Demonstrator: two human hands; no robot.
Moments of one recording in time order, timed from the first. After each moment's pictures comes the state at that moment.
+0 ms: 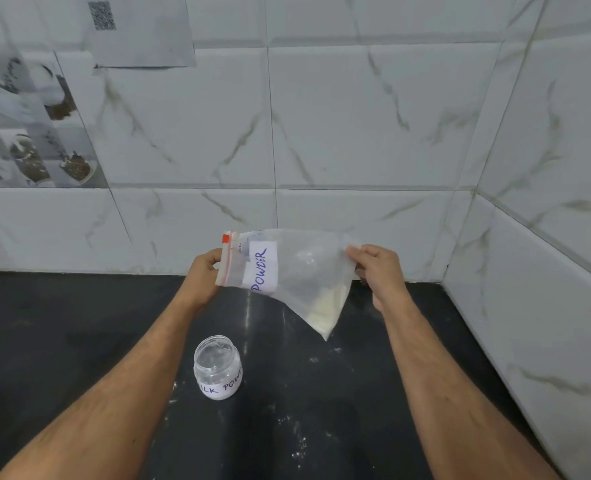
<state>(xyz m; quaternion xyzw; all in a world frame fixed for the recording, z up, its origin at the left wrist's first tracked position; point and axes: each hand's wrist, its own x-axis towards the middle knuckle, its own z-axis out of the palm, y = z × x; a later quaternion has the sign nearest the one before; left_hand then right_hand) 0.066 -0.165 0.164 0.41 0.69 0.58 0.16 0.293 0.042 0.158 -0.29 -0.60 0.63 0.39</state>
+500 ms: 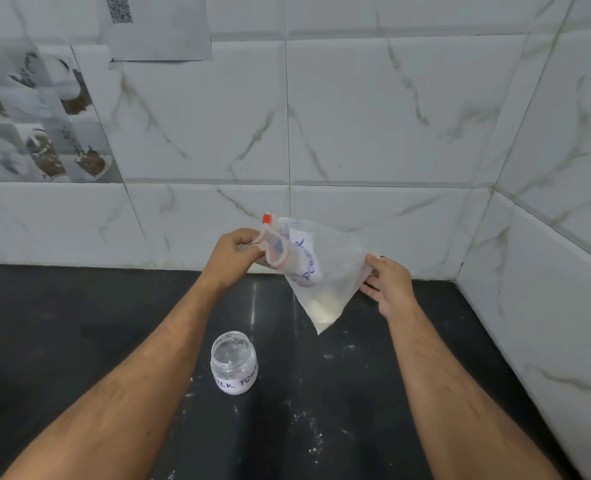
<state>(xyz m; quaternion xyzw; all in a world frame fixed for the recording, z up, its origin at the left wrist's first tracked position) 0.067 -0.148 0.188 0.42 0.69 0.57 0.14 0.277 0.046 0.127 -0.38 -0.45 0.71 0.38</state>
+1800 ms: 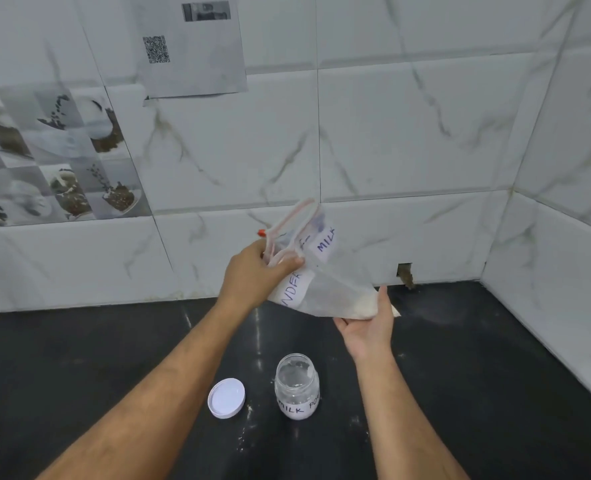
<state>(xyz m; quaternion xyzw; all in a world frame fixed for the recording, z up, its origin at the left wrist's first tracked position) 0.020 -0.217 0.227 0.46 0.75 0.47 0.06 0.169 -0.094 0.103 -0.23 -0.12 0.84 0.48</state>
